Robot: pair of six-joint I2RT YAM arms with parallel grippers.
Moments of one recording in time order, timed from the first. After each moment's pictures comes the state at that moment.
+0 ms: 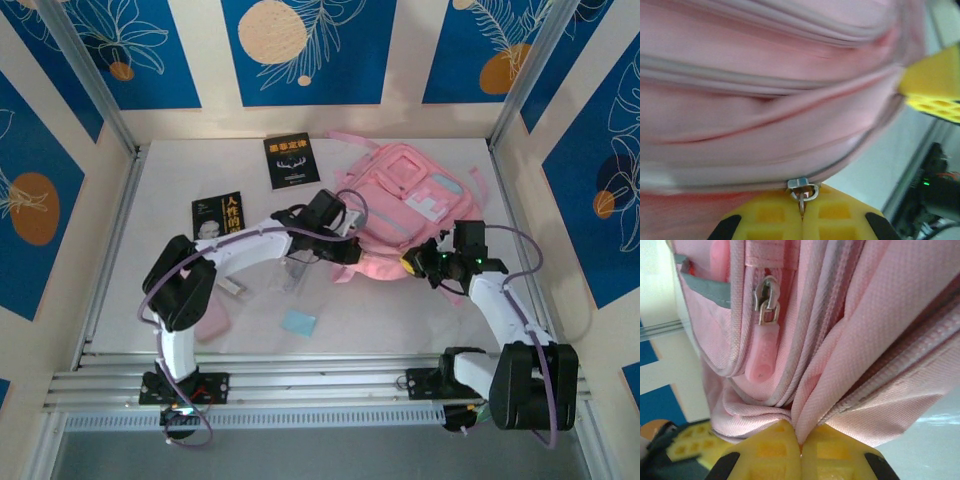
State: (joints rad) left arm -0.79 1.89 1.41 -0.46 0.38 -0.41; right arm -0.06 1.10 0.60 -0.48 -0.62 0.91
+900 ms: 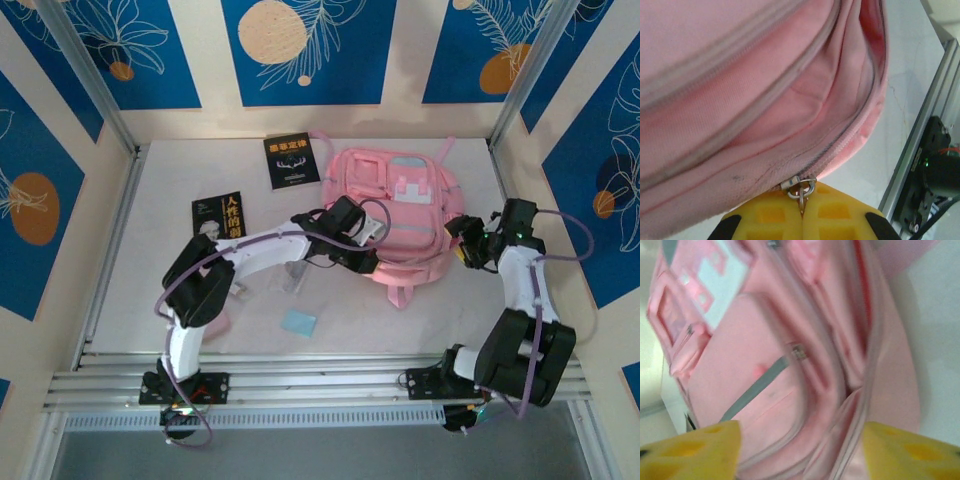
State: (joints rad) left arm -0.89 2.01 1.54 -0.45 0.45 -0.34; right arm -0.36 1.21 0.85 -0.64 -0.52 0.69
